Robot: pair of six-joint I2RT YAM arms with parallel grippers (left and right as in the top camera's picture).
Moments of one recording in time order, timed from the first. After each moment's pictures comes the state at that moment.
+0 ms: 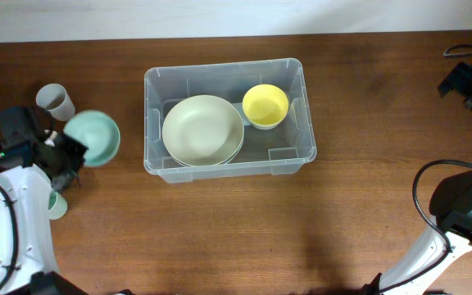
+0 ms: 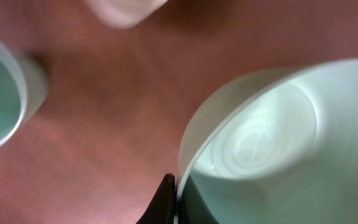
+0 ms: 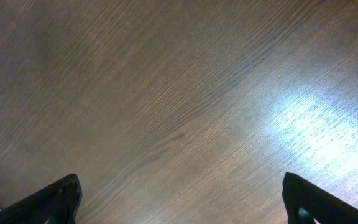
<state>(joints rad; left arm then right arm) 0.38 1.48 1.23 -0.87 0.11 -0.61 -0.47 2.13 2.35 -1.56 0.05 0.31</state>
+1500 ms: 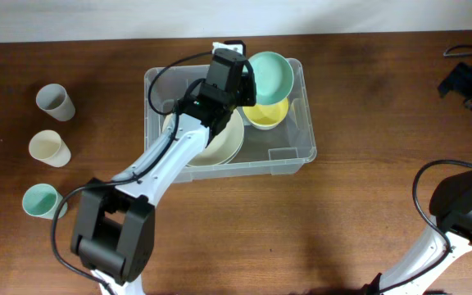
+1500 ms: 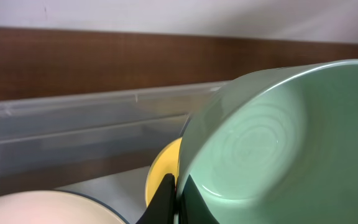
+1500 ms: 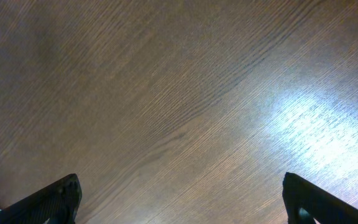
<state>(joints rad) -0.49 1.93 1.53 -0.24 -0.06 -0.38 -0.47 2.13 2.35 -1.56 0.05 0.31</state>
